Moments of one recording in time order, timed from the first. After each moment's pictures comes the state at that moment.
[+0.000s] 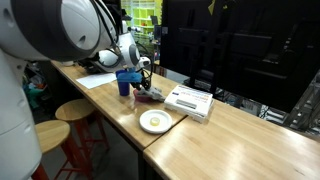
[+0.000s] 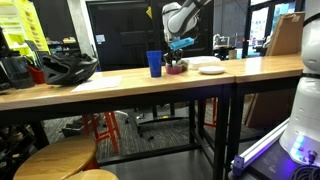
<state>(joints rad) 0.09 0.15 0.11 -1.98 -0.34 2.33 0.42</state>
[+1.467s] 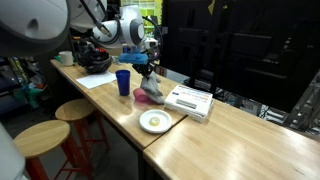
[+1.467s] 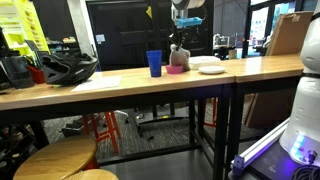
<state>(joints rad) 0.07 -0.02 0.06 -1.93 -0.16 2.17 0.23</state>
